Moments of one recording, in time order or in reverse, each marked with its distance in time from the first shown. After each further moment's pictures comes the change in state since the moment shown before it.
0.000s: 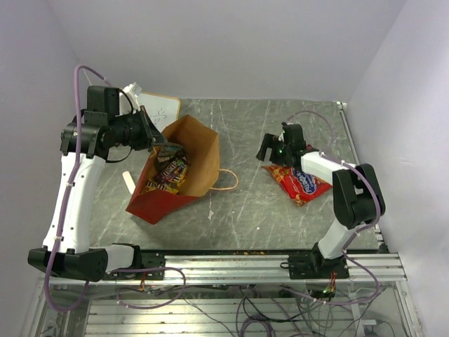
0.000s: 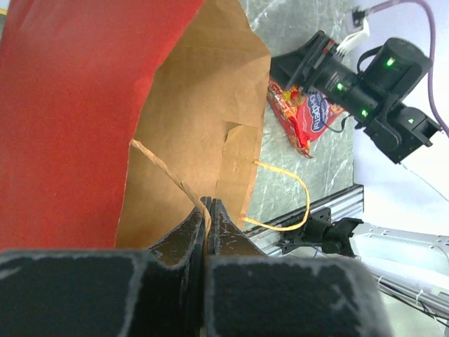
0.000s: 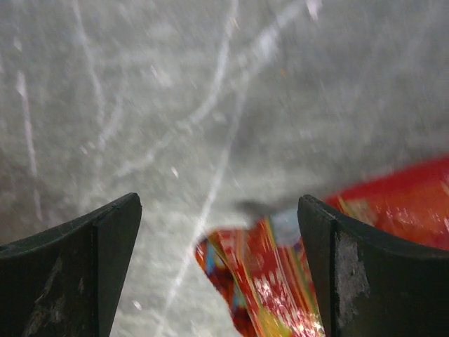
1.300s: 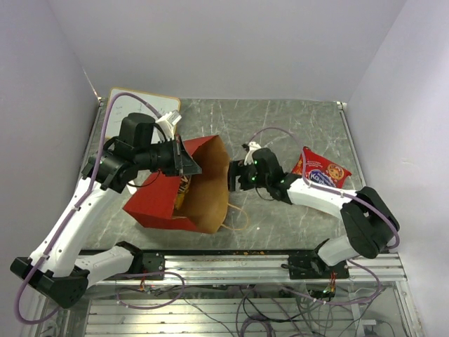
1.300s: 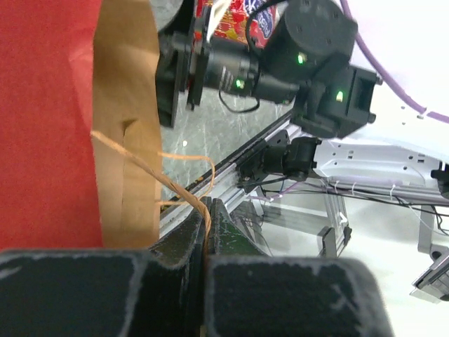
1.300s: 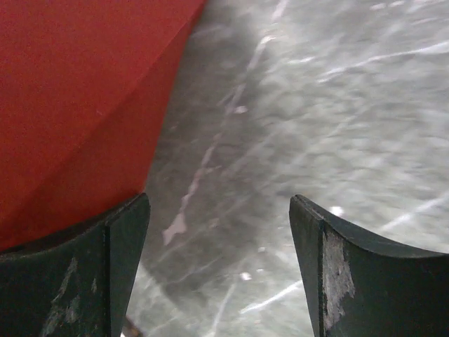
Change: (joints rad) left arm -0.355 -0.187 -0.312 0.246 0.074 -0.150; right arm 0.396 -0.265 -0.246 0.105 -0.076 0.017
